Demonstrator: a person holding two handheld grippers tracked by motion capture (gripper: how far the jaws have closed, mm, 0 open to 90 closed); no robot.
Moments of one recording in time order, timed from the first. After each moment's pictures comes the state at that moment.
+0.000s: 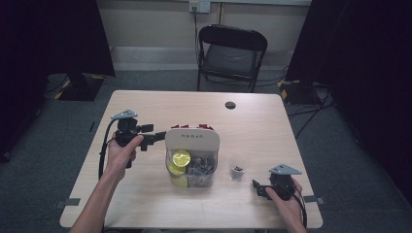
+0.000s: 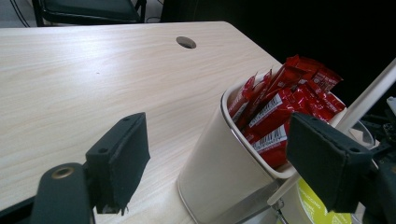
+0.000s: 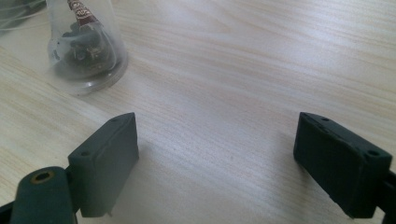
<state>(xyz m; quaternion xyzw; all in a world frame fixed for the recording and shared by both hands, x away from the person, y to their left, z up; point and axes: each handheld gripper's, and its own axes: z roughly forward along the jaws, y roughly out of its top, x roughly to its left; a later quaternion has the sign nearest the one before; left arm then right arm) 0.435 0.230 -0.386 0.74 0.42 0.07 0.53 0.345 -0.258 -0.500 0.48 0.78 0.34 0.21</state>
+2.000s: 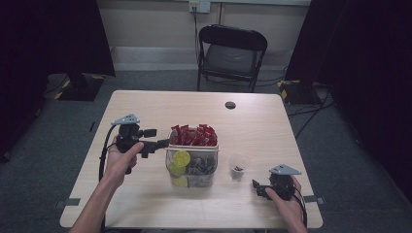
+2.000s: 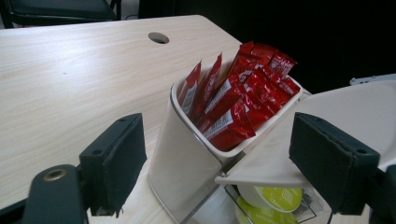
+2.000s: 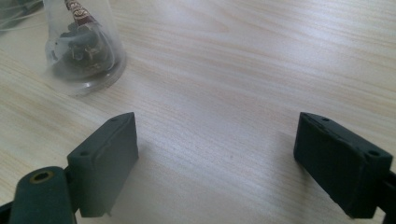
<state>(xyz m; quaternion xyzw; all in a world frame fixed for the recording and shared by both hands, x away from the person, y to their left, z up) 0.412 0.220 -0.379 0.76 0.38 0.06 0.53 0.344 -0.258 -0.500 0.49 0.78 0.34 0.22</state>
